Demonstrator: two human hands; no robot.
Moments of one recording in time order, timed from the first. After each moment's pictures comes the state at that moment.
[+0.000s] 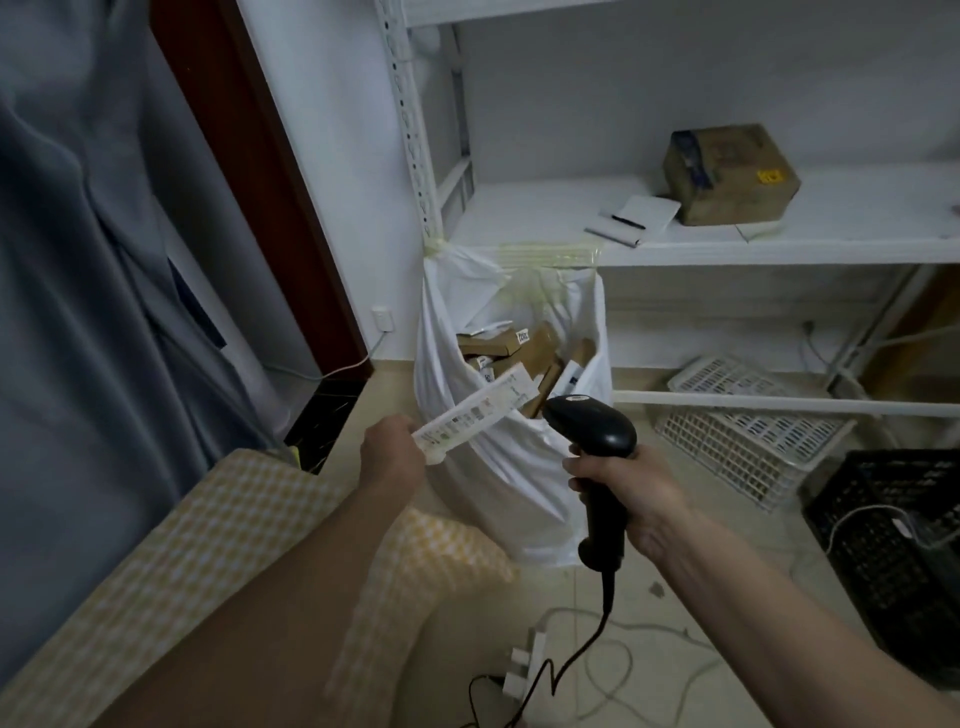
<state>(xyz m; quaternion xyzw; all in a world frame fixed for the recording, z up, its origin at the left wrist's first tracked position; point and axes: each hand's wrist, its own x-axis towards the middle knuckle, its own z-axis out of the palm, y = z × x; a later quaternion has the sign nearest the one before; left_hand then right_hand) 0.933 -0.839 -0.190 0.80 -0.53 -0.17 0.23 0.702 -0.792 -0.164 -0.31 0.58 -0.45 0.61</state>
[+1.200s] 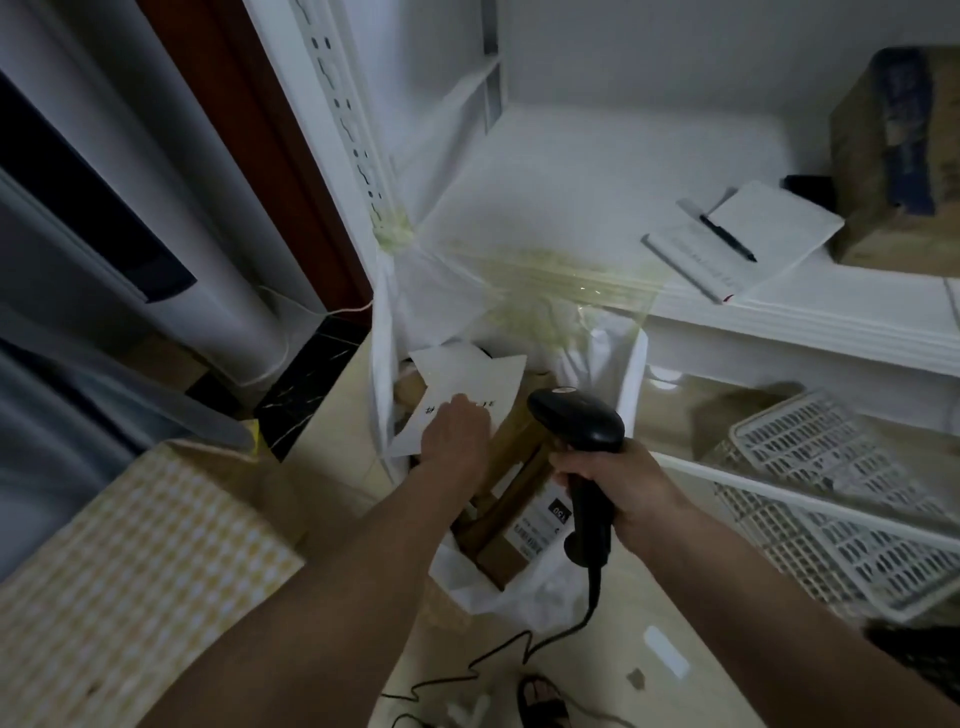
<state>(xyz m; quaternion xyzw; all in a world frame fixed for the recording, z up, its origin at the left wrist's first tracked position) 0.800 -1.225 -0.276 0.78 -0.60 -0.14 -0.02 0.627 -1.214 -0.227 -0.32 0.58 -0.28 0.70</state>
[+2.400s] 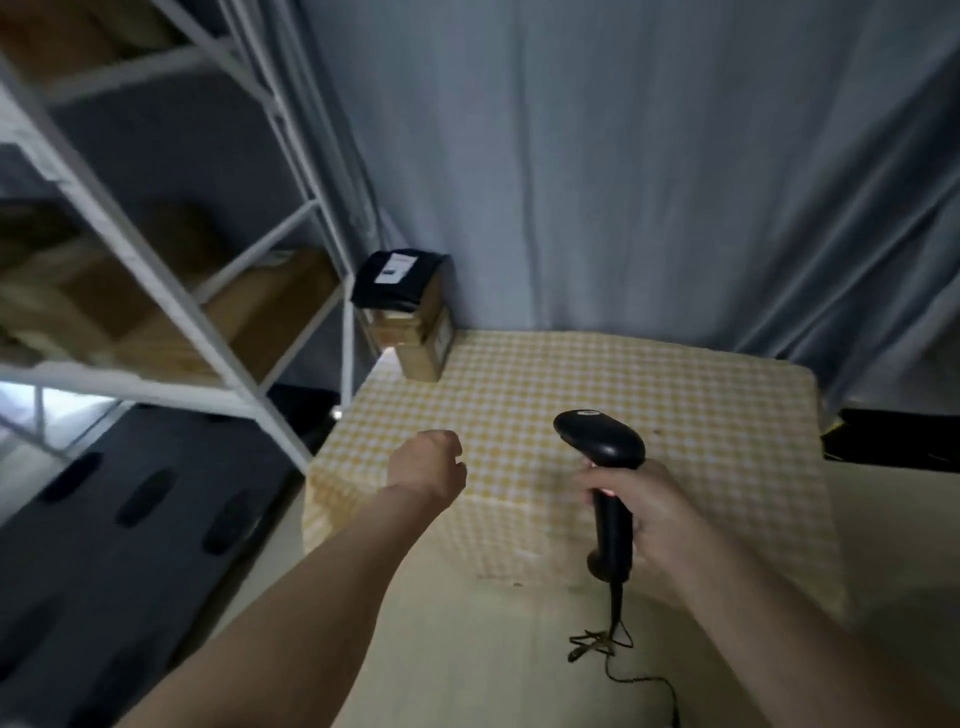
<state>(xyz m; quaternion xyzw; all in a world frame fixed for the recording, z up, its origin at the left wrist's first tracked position) 0.949 -0.458 -0.194 0.99 0.07 -0.09 0.09 0.922 -0.683 -0.186 -0.64 0.20 0.20 0.71</state>
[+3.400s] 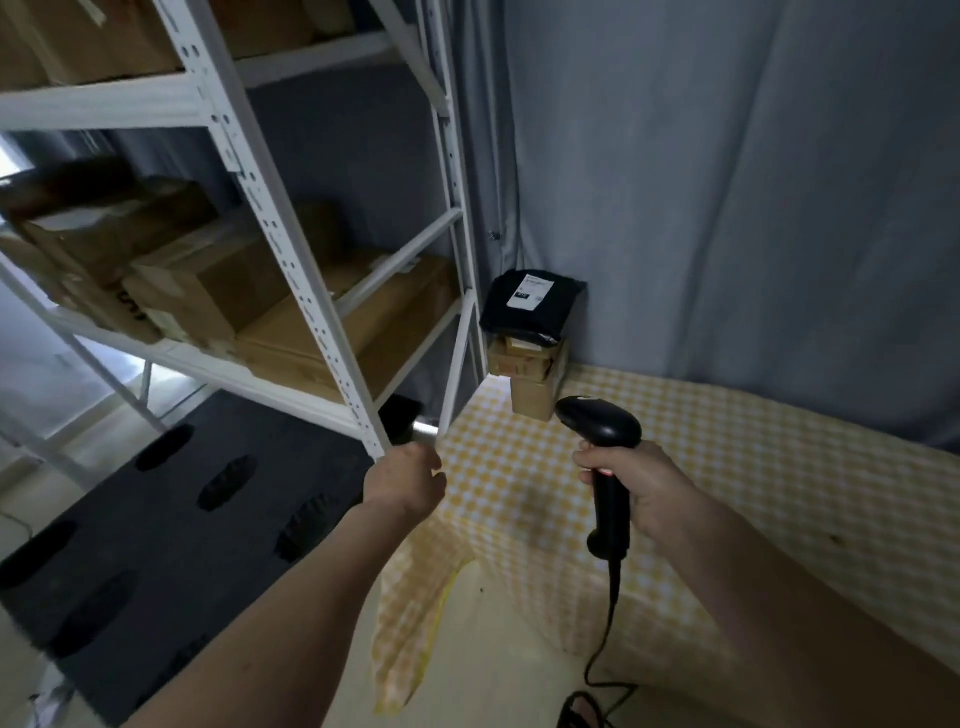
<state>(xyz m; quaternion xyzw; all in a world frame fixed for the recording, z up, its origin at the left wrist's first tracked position) 1.018 -0.202 -0.197 0.97 0.19 -0.05 0.11 1.073 -0.434 -0.183 -0.64 0.15 0.23 0.71</state>
